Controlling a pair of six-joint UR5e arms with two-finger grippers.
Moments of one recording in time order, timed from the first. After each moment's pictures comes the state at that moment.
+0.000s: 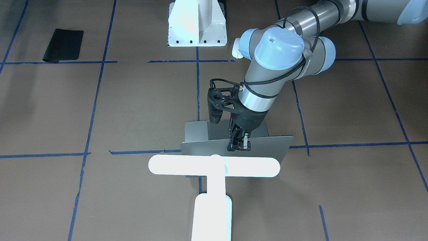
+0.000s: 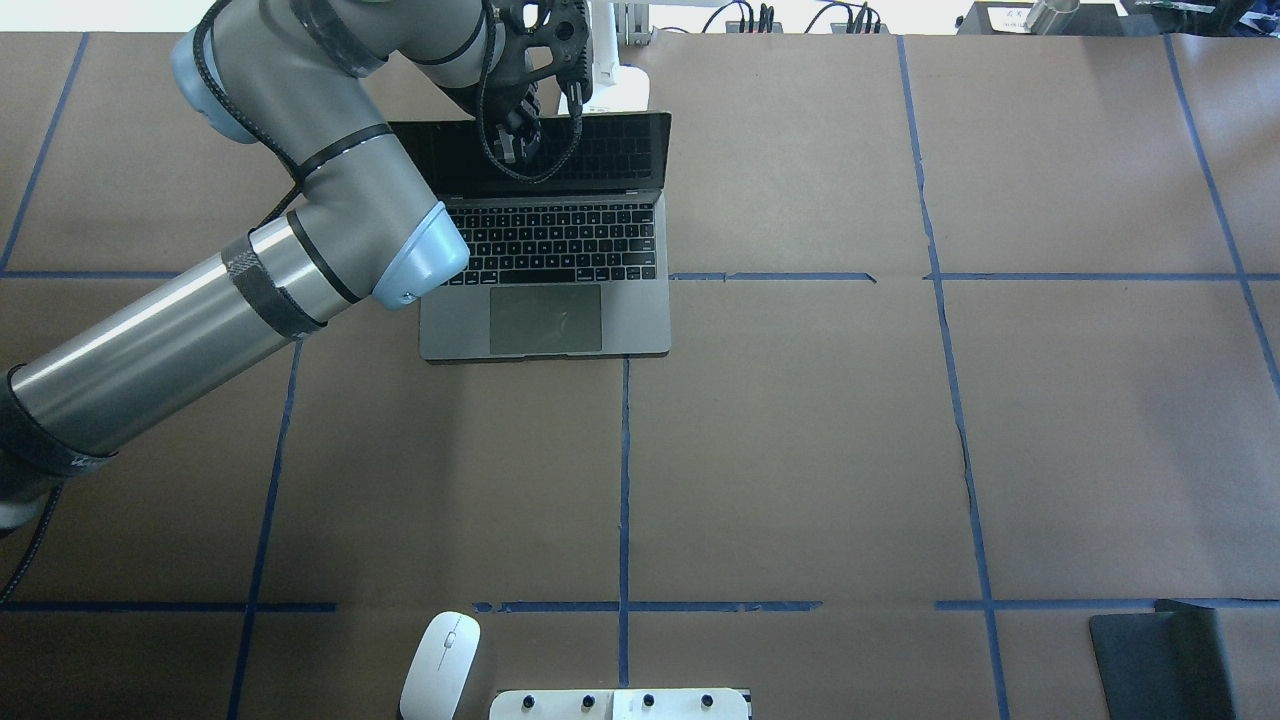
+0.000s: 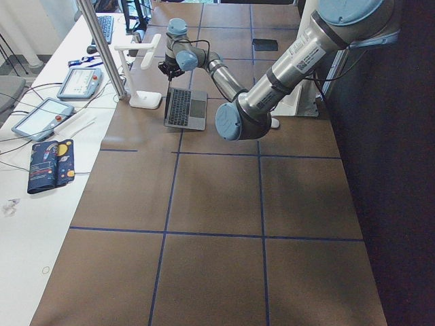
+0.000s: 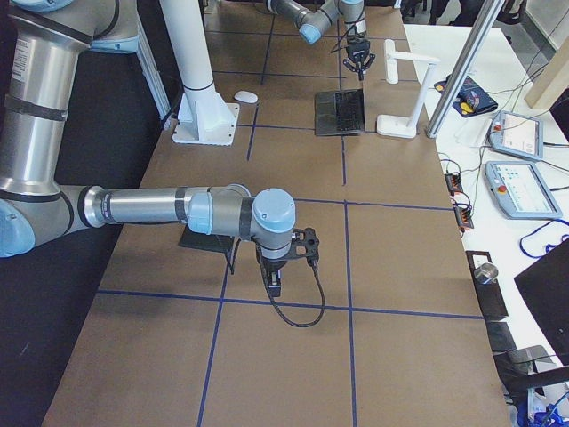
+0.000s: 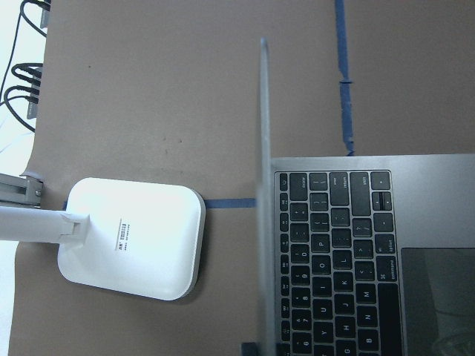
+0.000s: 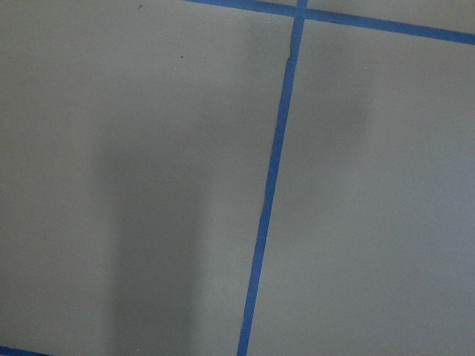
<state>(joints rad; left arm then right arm) -0.83 -2.46 -1.39 -1.85 -1.97 0.44 1.56 -1.86 1.93 -1.69 2.36 -0.18</state>
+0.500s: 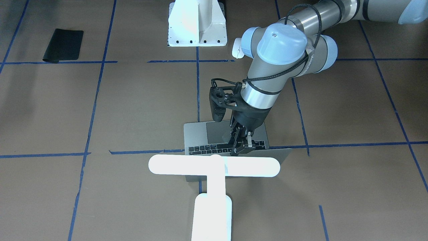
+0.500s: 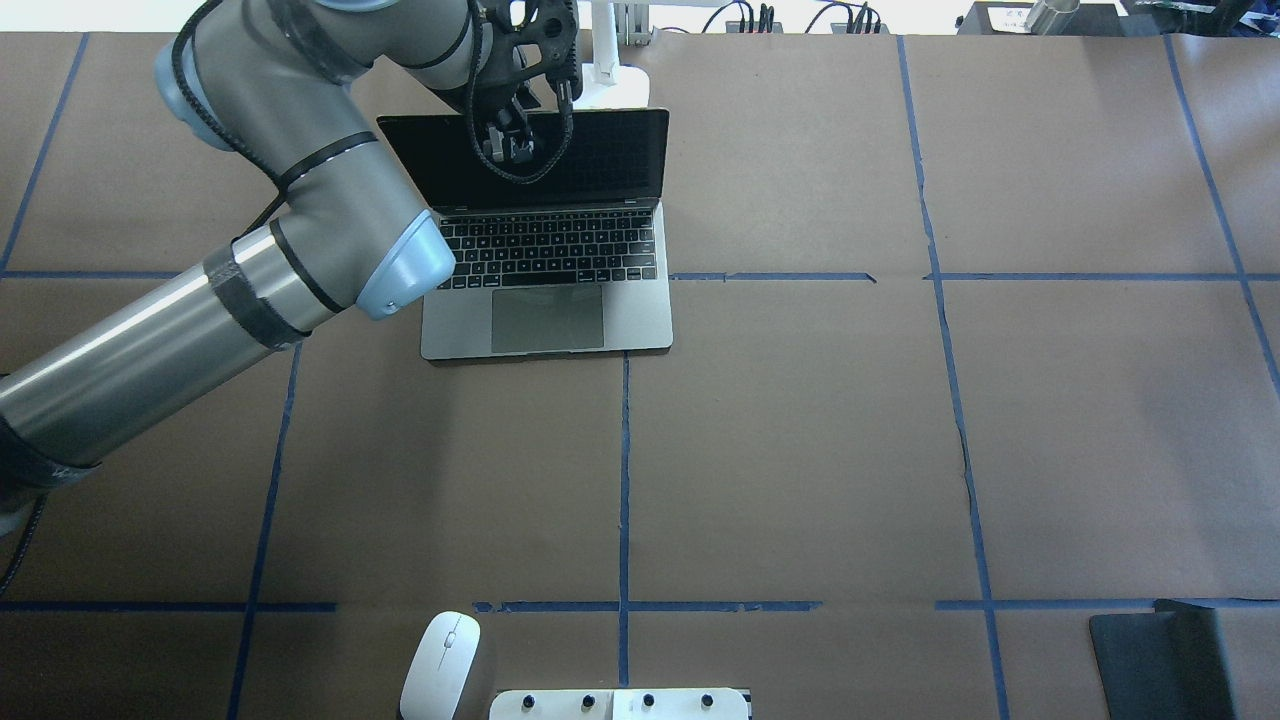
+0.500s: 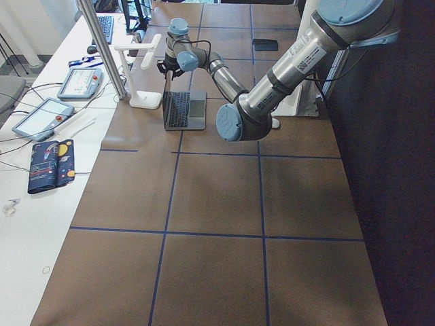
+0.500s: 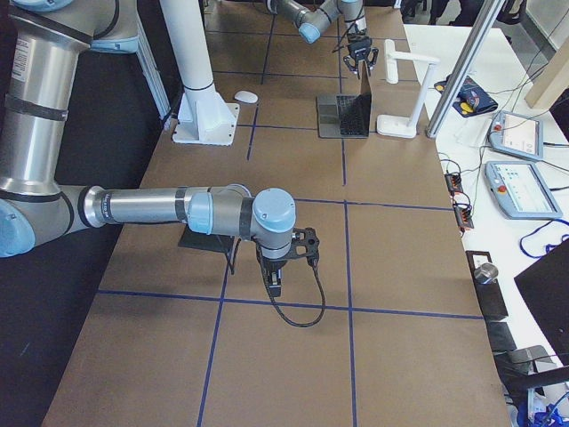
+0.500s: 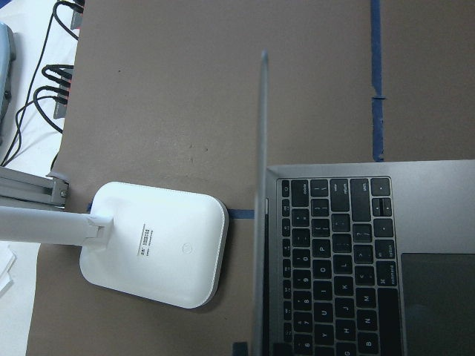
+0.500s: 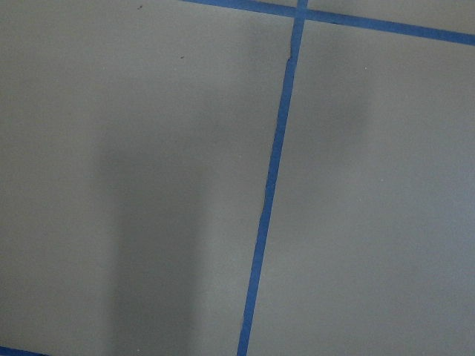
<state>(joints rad) -0.83 -2.40 -1.48 -1.86 -1.93 0.43 1.56 -1.86 1.93 -1.69 2.36 -0.18</state>
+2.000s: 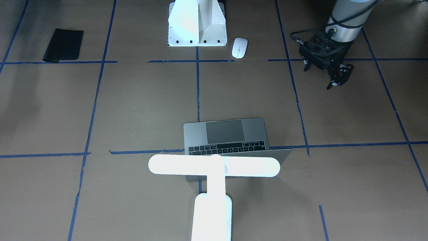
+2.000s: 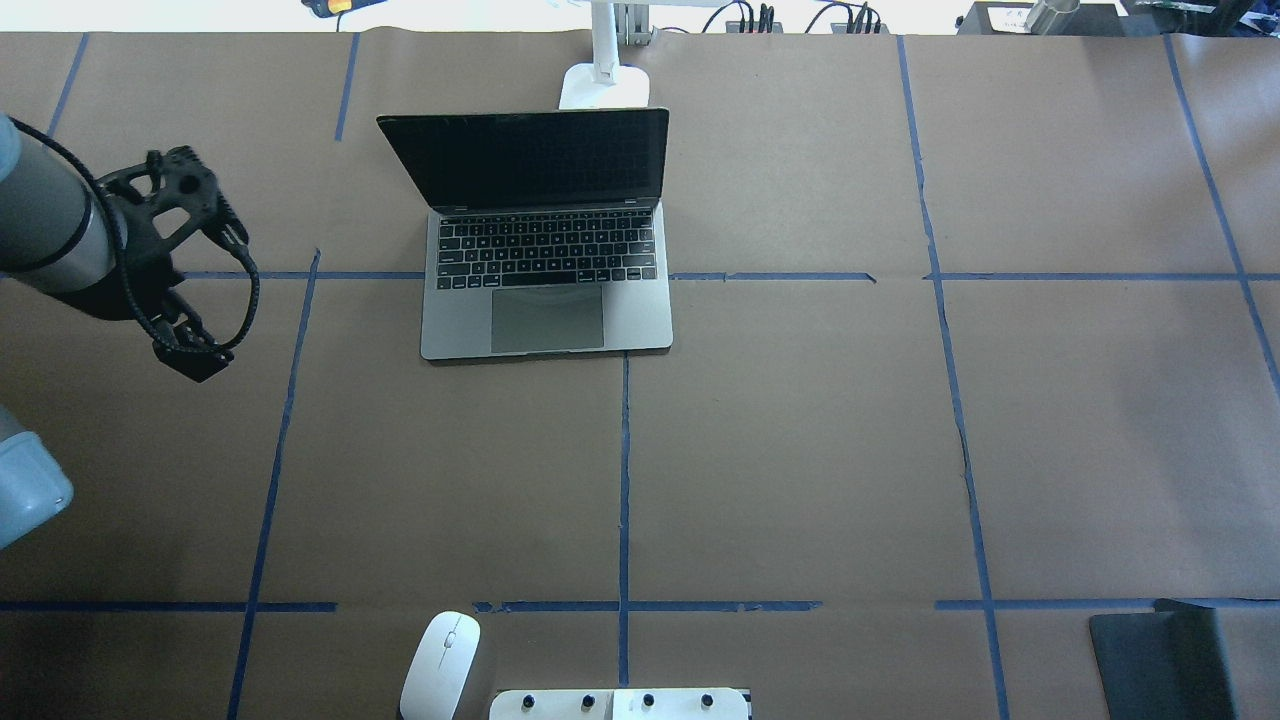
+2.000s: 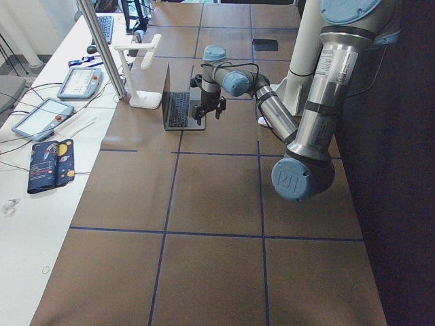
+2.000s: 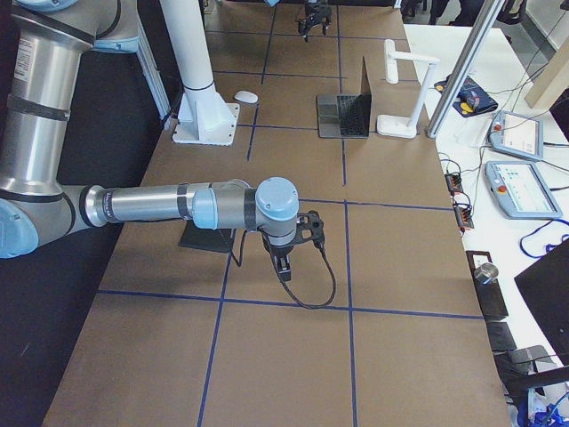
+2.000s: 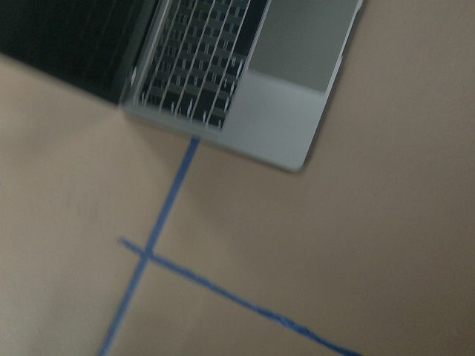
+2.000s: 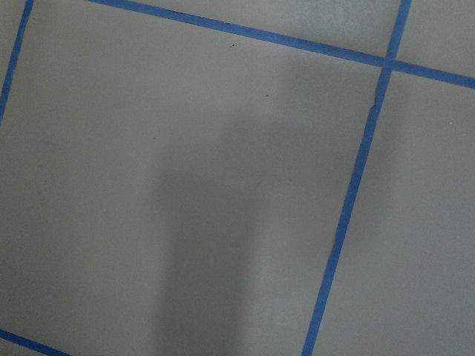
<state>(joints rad) -0.84 -1.75 -2.14 -1.37 -1.99 -0.13 1.50 -1.85 1.96 -1.60 2.45 -0.13</state>
